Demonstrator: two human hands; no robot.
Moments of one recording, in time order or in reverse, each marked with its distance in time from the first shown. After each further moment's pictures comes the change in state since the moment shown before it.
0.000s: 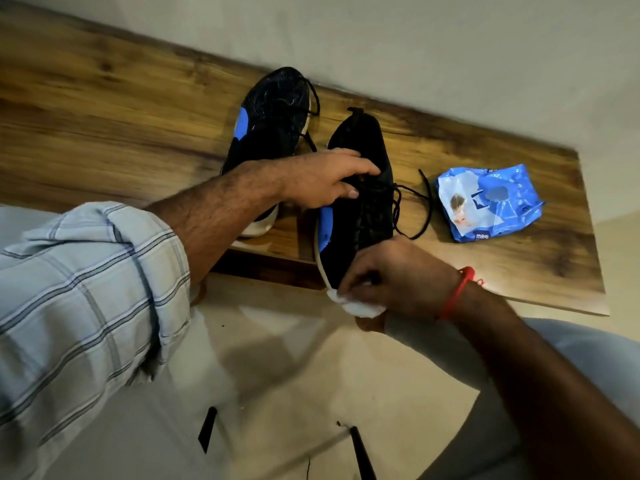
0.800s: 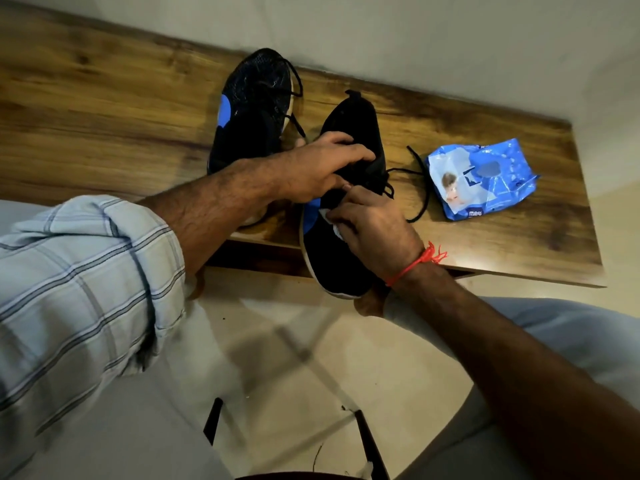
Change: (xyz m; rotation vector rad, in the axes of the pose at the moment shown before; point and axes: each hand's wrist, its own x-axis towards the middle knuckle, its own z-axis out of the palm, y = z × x) left_hand 0.005 0.000 0.019 0.123 0.071 -0.028; right_hand 0.035 0.019 0.034 -0.181 0.608 -0.028
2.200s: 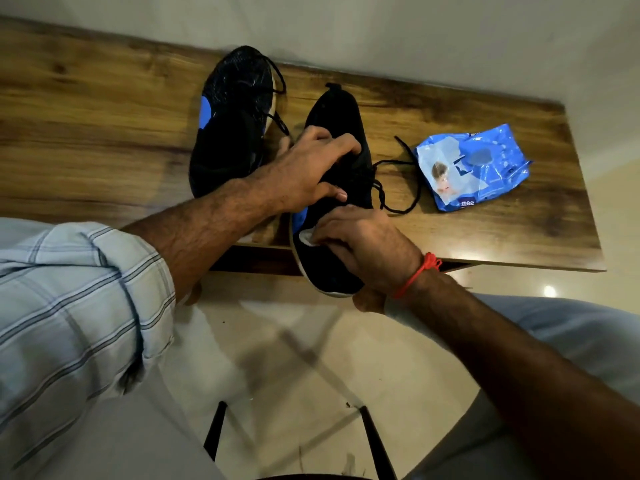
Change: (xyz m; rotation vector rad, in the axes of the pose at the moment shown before) left_hand -0.001 0.007 0.015 0.025 0.154 0.028; right_hand -0.015 -0.005 -0.010 0.131 -0.103 -0.136
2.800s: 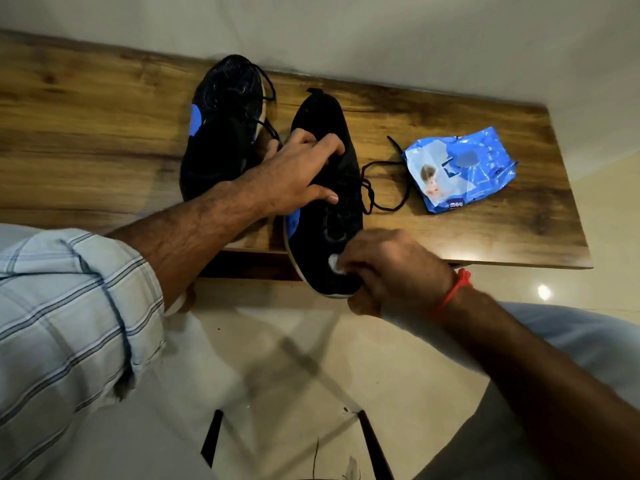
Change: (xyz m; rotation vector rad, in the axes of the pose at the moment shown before) left_hand 0.002 0.000 -0.002 0.053 -0.006 -0.028; right_hand -0.039 0.009 -0.023 -0.021 -0.143 0.094
